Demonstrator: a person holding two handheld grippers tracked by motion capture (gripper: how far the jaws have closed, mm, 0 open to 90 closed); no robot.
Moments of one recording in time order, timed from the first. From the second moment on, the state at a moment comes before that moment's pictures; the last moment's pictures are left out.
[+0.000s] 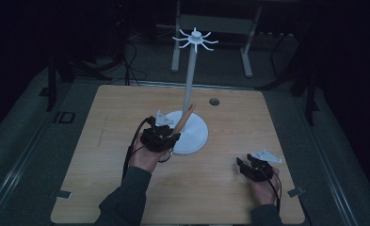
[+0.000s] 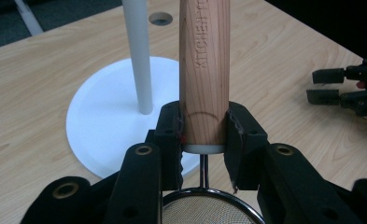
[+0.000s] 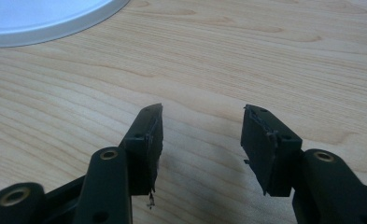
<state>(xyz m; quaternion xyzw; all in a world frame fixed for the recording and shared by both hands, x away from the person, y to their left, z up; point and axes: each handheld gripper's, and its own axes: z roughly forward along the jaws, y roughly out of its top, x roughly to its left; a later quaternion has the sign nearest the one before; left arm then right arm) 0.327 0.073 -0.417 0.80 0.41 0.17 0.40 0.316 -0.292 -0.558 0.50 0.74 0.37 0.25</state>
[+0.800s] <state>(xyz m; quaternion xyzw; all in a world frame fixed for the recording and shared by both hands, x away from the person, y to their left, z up) 0.327 0.077 -0.399 0.77 0.43 0.19 0.43 0.316 -0.292 -0.558 0.50 0.74 0.37 0.25</state>
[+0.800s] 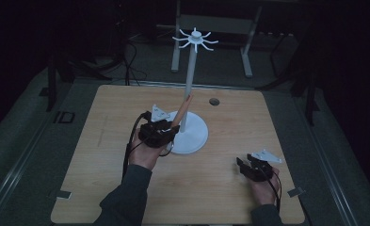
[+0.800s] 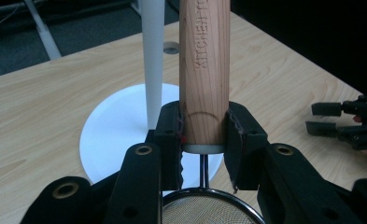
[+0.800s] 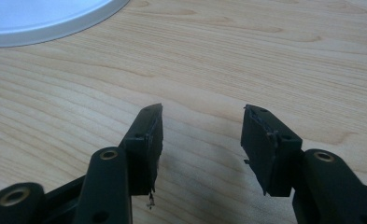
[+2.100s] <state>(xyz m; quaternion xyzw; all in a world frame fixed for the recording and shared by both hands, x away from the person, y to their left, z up) 0.325 0.083 -0.377 0.73 0.43 0.22 0.48 0.316 -0.292 -0.558 0.50 0.74 0.37 0.25</state>
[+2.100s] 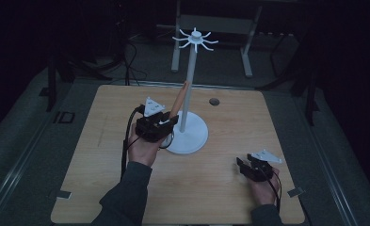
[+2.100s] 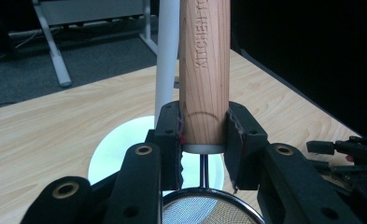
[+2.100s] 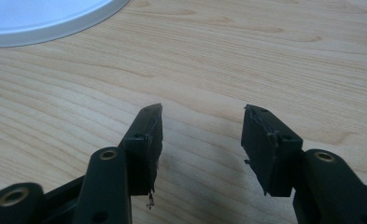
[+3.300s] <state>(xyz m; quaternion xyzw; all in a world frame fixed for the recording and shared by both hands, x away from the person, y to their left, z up) 0.322 0.086 -0.355 0.70 0.43 0.24 0.52 0.316 -0.292 -0.558 0.50 0.74 0.37 0.25</state>
